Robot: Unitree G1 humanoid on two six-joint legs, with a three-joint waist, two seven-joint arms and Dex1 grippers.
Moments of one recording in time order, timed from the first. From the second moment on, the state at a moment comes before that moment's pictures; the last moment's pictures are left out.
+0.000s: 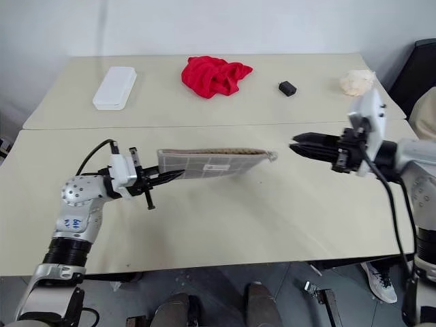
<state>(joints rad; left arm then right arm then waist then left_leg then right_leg) -0.50 0.51 0.01 0.29 -0.33 -0.35 -1.10 -0.58 -0.89 -0.18 -0.16 0.68 0.69 1.10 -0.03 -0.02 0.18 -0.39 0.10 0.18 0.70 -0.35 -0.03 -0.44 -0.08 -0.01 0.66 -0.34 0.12</state>
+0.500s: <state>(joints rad) -0.51 0.47 0.00 0.30 -0.31 -0.37 -1.10 -0.71 -0.77 0.08 -0.21 0.56 0.72 1.01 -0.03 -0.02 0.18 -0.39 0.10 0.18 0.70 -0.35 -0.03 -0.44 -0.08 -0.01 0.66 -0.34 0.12</state>
